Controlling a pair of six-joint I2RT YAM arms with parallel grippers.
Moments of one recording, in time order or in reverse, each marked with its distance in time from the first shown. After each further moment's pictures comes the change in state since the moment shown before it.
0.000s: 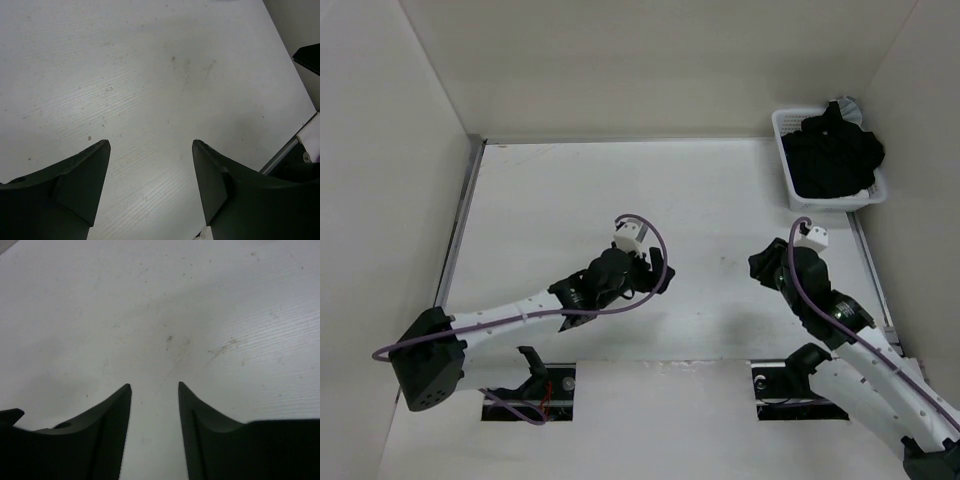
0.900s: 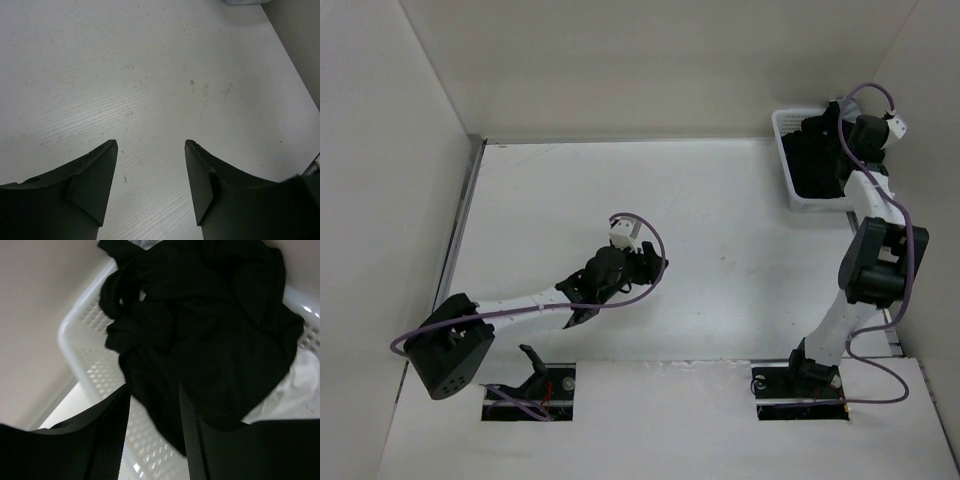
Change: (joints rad) left arm 0.094 0.122 -0.086 0.285 0.027 0.039; right arm -0.814 1.203 0.889 0.435 -0.199 -0.144
